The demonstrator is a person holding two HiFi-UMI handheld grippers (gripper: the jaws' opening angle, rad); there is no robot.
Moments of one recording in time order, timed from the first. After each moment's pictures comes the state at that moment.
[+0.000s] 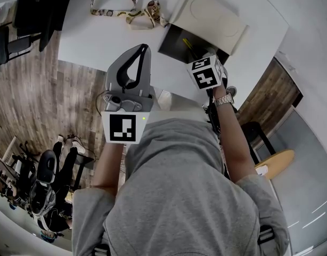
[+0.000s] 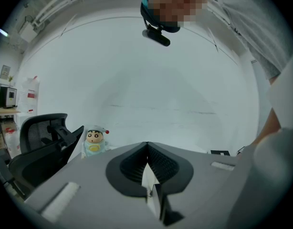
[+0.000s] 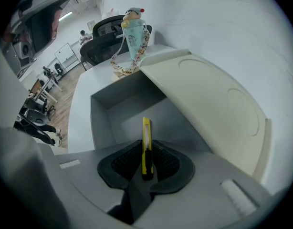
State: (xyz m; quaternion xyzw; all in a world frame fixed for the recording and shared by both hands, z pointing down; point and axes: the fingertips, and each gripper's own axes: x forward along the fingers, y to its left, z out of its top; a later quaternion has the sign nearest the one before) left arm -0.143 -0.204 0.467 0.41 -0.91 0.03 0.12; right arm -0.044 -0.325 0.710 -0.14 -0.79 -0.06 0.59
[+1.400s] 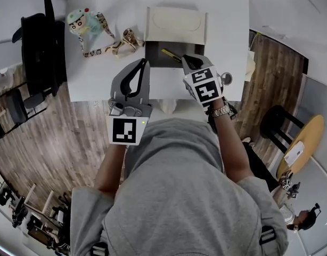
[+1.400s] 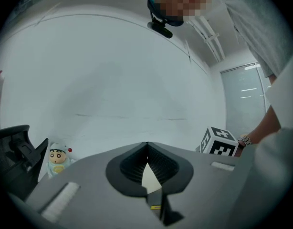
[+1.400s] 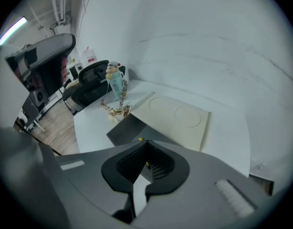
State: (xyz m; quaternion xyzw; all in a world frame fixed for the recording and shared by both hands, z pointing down) left arm -0.098 -0.251 0.426 0.56 -0.82 0.04 0.09; right arm -0.023 -0.345 0.598 0.01 -0.88 0.06 0.48
